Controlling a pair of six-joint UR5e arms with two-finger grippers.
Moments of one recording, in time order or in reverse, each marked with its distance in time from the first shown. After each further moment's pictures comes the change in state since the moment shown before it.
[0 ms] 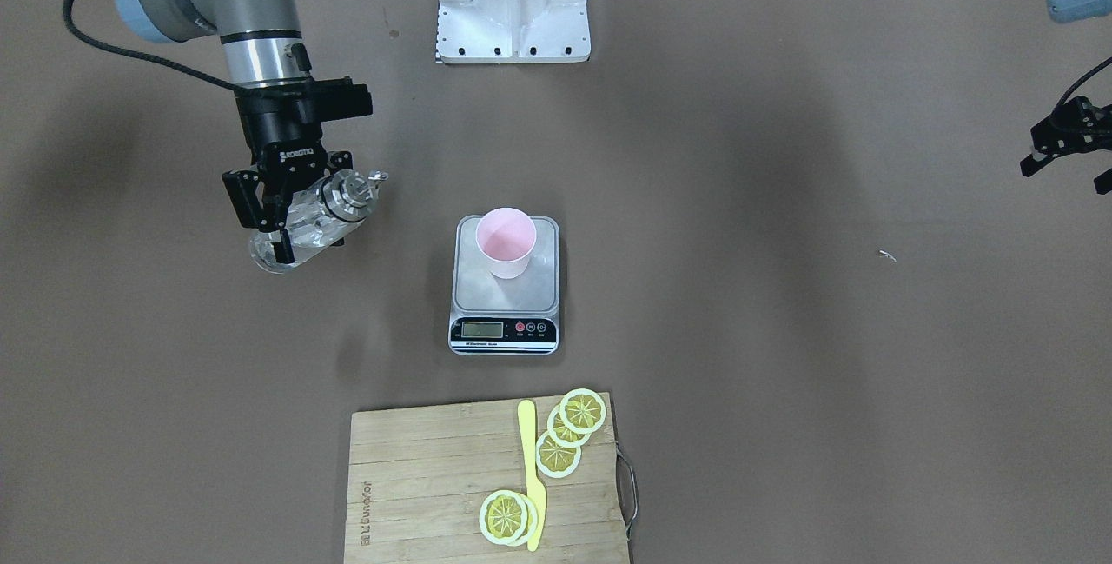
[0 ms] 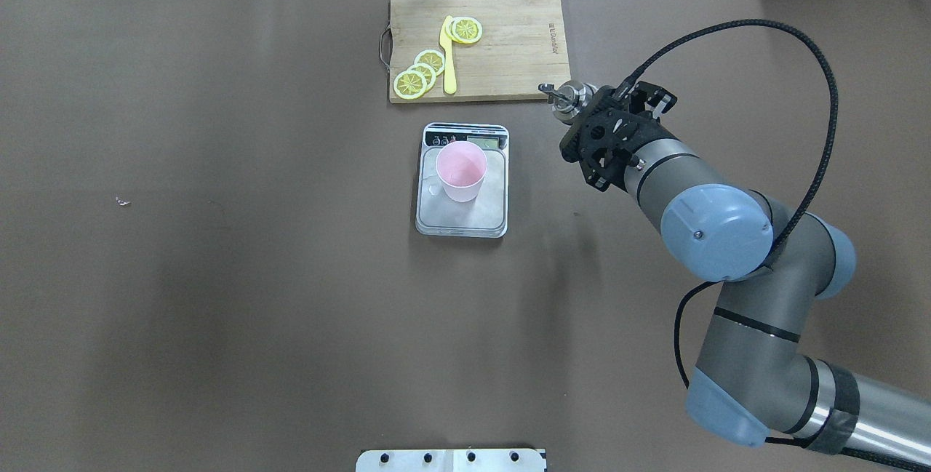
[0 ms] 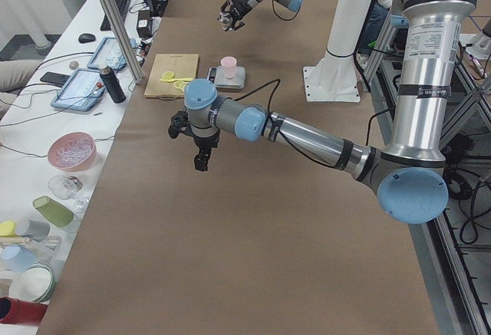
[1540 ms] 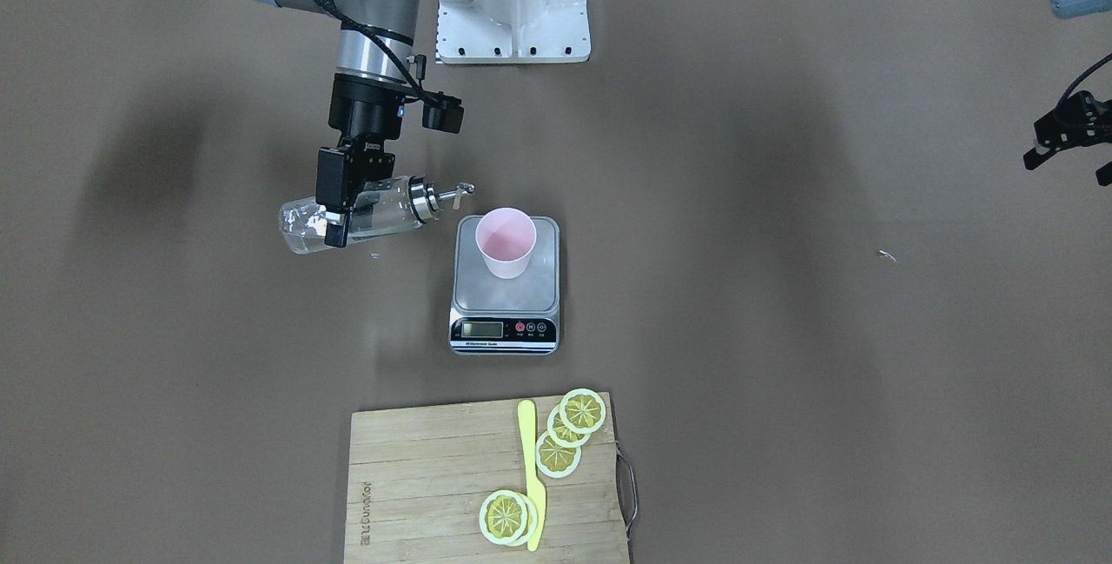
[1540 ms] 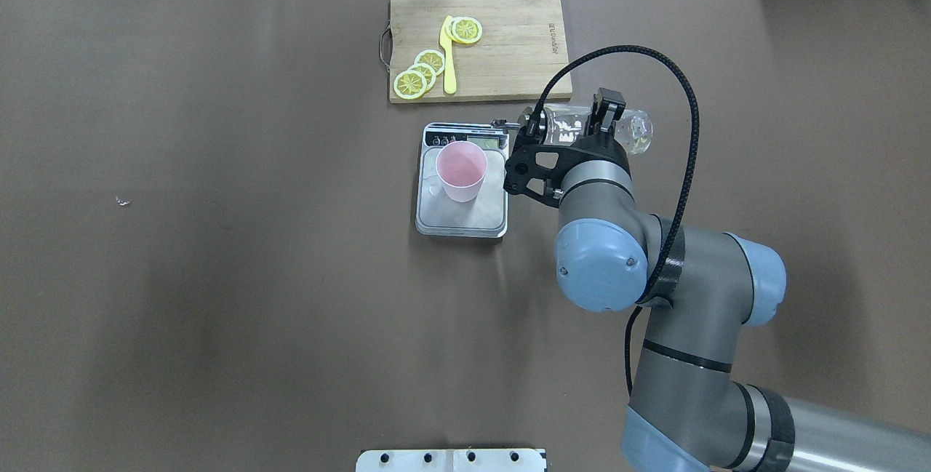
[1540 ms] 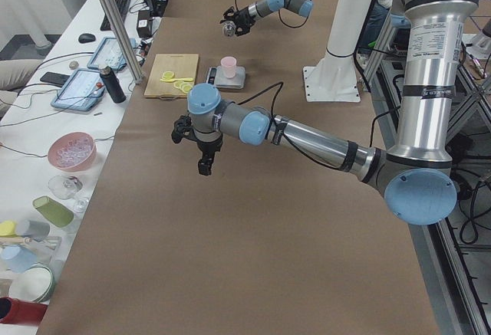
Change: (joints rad) left arm -0.004 0.032 -0.008 -0.003 -0.003 -0.002; right arm -0.086 0.172 -0.067 -0.410 -0.231 -0.137
